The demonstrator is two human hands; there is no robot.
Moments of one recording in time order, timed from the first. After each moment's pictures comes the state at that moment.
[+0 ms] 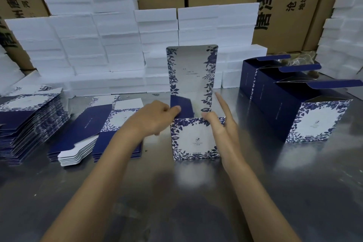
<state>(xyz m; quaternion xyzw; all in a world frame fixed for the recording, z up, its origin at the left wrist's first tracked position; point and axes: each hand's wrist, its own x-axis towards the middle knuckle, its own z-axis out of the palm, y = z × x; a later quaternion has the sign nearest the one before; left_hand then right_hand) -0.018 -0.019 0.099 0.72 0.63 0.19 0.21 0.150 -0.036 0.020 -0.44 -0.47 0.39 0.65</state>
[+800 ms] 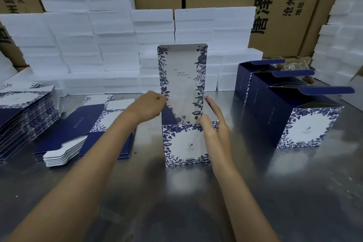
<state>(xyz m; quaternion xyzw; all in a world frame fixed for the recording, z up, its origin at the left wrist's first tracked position) -0.017 0.042 0.090 0.70 0.62 0.26 0.24 0.154 -0.038 0.021 -0.45 -0.47 0.39 0.65</state>
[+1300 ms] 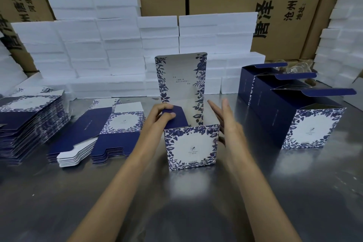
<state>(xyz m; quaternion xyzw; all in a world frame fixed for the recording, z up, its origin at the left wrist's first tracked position) -0.013 -0.015 0.040 0.52 0.44 0.56 0.46 0.166 -0.050 0.049 -0.45 -0.47 0.47 0.60</state>
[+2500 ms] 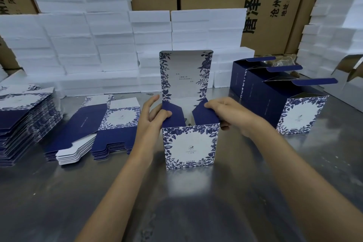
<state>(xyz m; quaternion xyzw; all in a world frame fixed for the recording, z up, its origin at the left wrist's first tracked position) -0.022 -0.029 0.032 0.46 0.39 0.61 0.52 0.189 -0.026 0.084 -0.58 -0.62 0.42 0.34</state>
